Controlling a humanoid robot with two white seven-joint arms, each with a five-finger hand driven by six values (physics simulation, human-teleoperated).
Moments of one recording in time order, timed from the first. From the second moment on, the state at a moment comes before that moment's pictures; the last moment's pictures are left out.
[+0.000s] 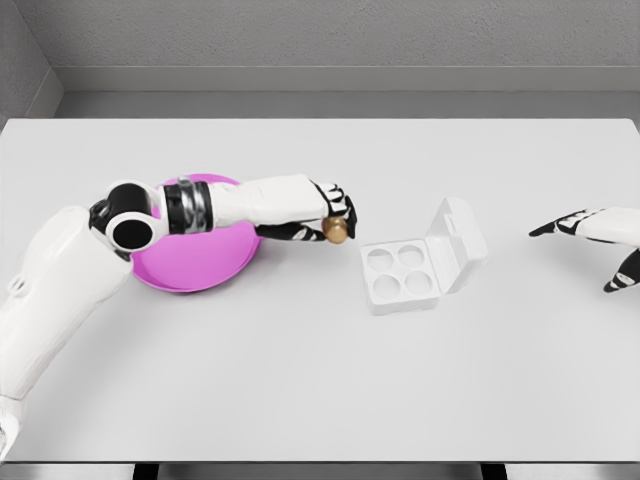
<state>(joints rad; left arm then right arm) -0.69 0.37 -0.65 -1.33 -0.38 -0.61 -0.61 -0.60 -1.12 0.76 -1.30 0.07 -0.54 0.59</state>
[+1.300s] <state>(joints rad) -0.67 0.23 -0.66 -1.21 -0.13 -0.61 -0.61 -0.60 -1.12 0.76 -1.30 0.07 -0.54 0.59</state>
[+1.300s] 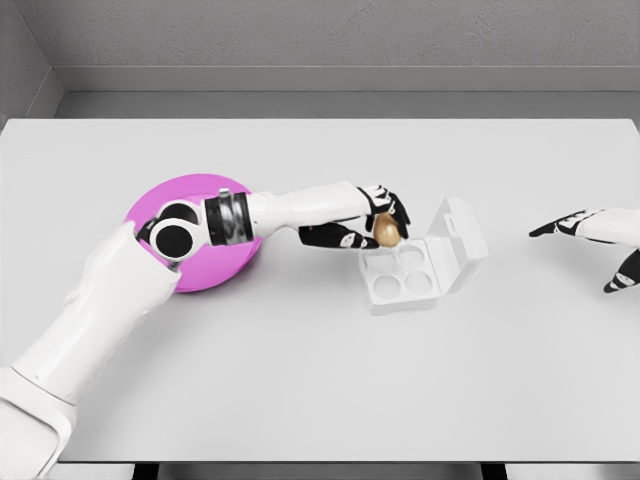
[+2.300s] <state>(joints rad) -0.66 0.28 -0.78 -1.17 0.26 -0.55 -0.61 -0.60 -1.12 0.76 -1.30 0.07 -0.54 0.59</state>
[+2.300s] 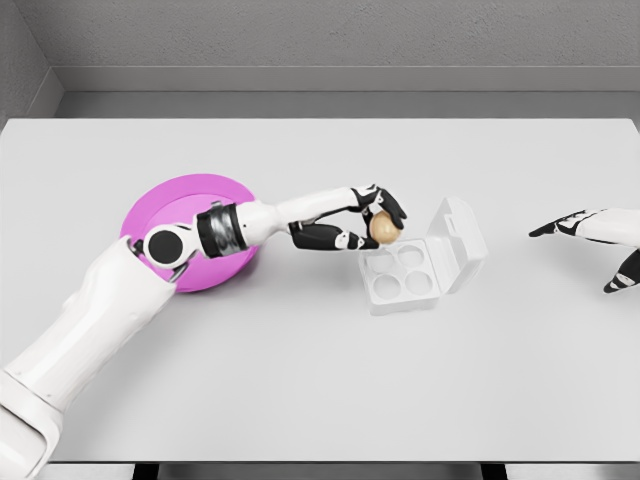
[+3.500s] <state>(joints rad) -0.74 0.29 -0.94 -1.05 0.51 -0.44 -0.61 -0.60 -1.12 0.76 -1.29 0.07 -0.54 0.59</state>
